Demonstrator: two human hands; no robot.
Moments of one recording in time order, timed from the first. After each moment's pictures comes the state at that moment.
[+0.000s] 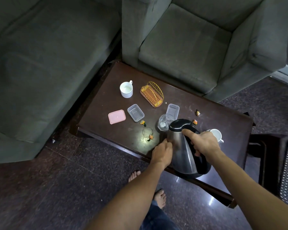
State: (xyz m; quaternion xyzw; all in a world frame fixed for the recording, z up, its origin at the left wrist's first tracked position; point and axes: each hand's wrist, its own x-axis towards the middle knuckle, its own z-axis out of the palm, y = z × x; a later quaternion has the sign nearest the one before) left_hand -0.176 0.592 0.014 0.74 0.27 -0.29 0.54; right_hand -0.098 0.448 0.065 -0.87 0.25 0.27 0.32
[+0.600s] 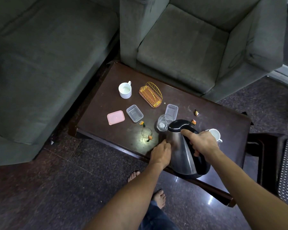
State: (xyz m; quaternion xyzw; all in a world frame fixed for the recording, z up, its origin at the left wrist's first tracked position) left_hand -0.176 0.595 0.014 0.75 0.26 -0.29 0.53; right_hand -0.098 0.450 0.066 -0.87 0.25 0.28 0.31
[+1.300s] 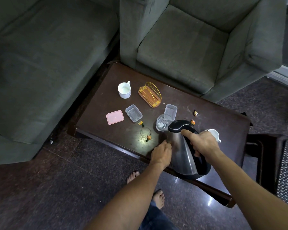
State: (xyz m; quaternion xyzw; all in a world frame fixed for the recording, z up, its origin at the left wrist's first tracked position) left_hand -0.177 0.586 0.015 0.75 0.26 -0.29 0.54; right_hand -0.097 0.445 0.072 -0.87 0.24 0.28 0.31
